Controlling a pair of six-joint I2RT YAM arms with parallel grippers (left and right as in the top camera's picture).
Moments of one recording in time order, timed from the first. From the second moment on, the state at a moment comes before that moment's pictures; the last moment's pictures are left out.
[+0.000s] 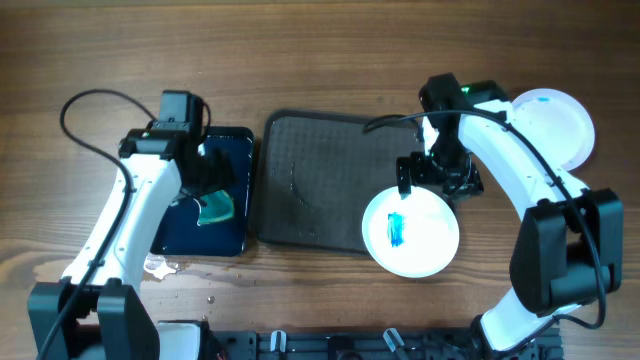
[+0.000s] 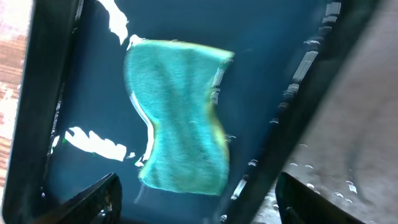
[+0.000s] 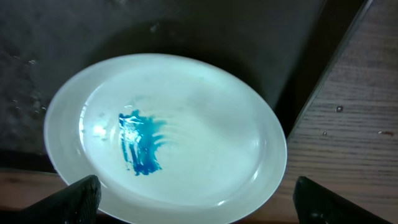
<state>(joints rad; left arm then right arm) -0.06 1.52 1.07 -0.95 -0.02 -0.38 0.24 1.82 1.33 -1.30 -0.10 0.21</state>
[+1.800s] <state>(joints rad) 0.02 1.75 1.08 -0.75 0.11 -0.36 0.24 1.82 1.18 -1.27 -0.13 0.34</state>
